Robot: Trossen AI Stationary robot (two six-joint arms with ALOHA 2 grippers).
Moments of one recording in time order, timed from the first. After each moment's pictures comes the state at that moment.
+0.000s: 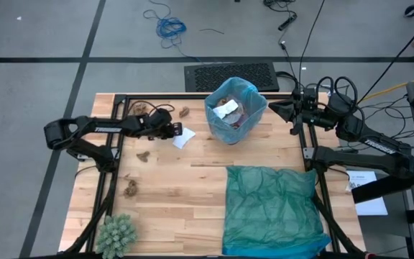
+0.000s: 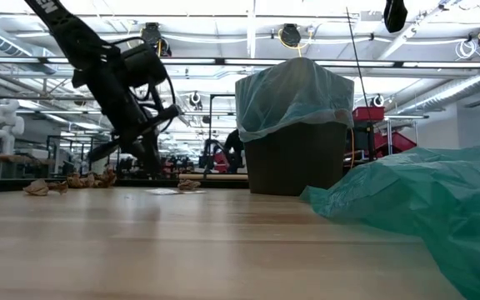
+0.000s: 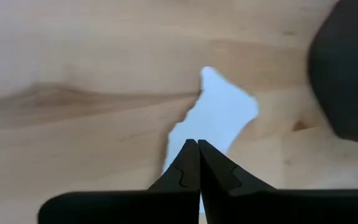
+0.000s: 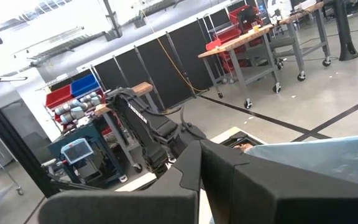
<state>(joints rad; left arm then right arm) 0.48 1.35 0.59 -0.15 0.02 -1.09 -0.41 0.62 0.78 -0.08 -0.16 0.45</state>
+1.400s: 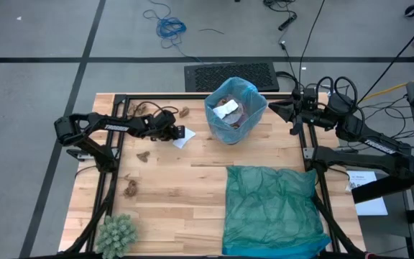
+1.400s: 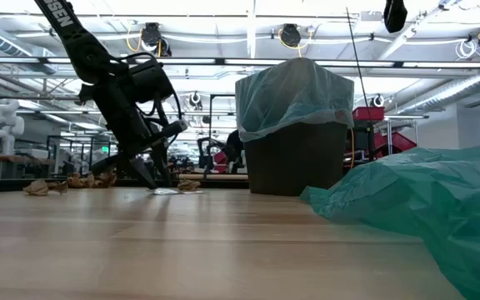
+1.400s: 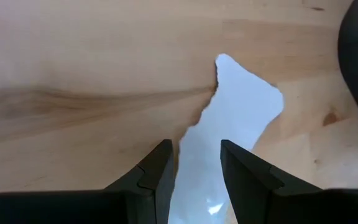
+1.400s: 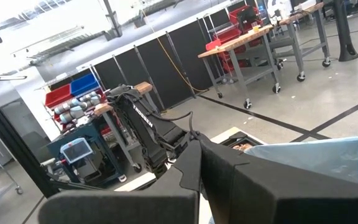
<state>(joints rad) 0.49 1.49 0.59 -0.07 0.05 -1.03 -0.41 0.62 0.78 -0.08 -0.16 0.44</state>
